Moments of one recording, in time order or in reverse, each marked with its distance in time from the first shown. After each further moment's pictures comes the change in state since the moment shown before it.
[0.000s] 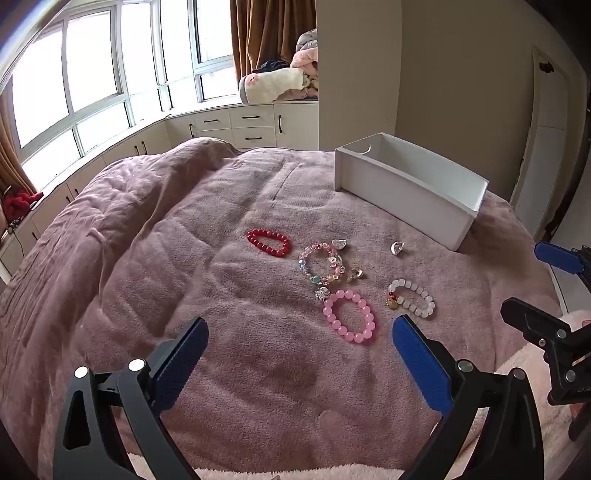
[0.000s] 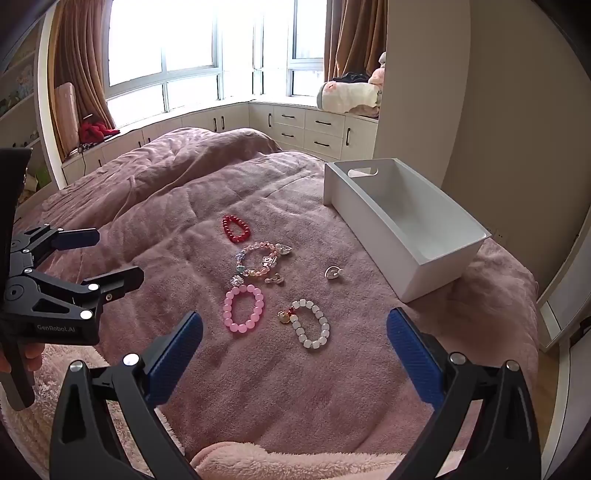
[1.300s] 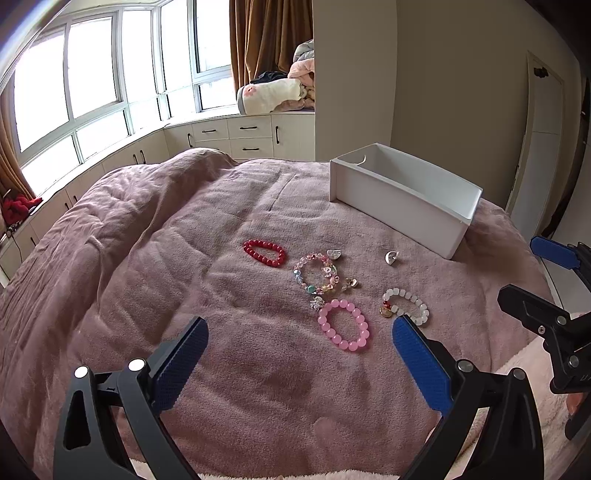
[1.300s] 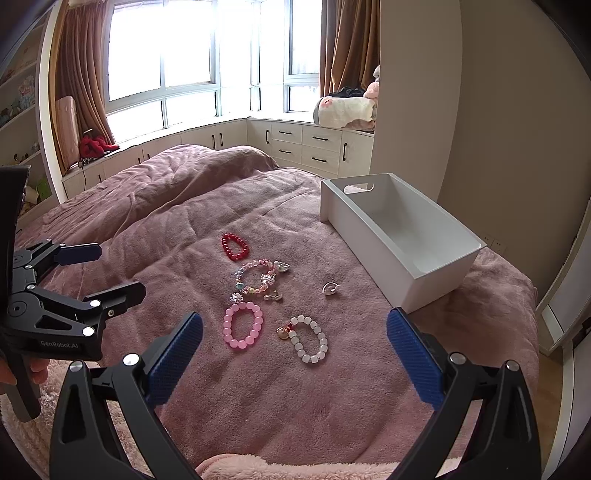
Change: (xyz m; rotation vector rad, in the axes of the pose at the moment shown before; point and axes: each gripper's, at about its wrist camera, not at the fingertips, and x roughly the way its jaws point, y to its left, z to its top) left arm -0.006 -0.002 -0.003 0.002 -0.048 -0.014; right arm -0.008 -0.001 0.002 0.015 -0.066 -0.004
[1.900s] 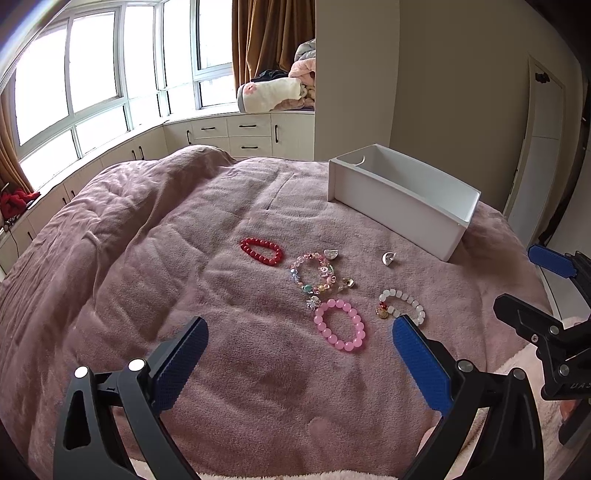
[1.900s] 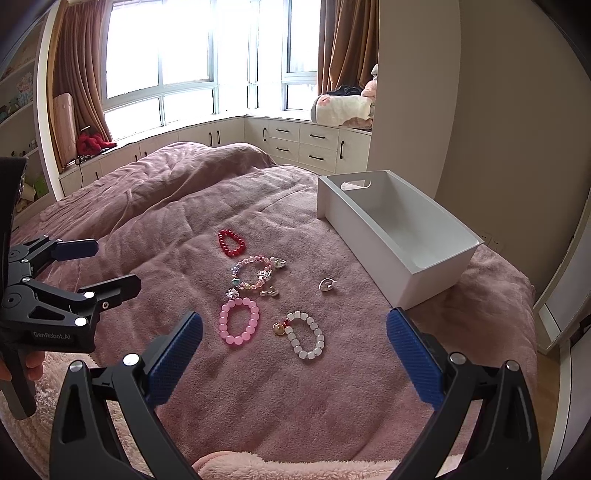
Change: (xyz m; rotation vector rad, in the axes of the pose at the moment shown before) left arm 0.002 0.000 0.000 -0.019 0.003 -0.019; right arm 0.001 0.000 -0.005 -0.005 0.011 -0.017
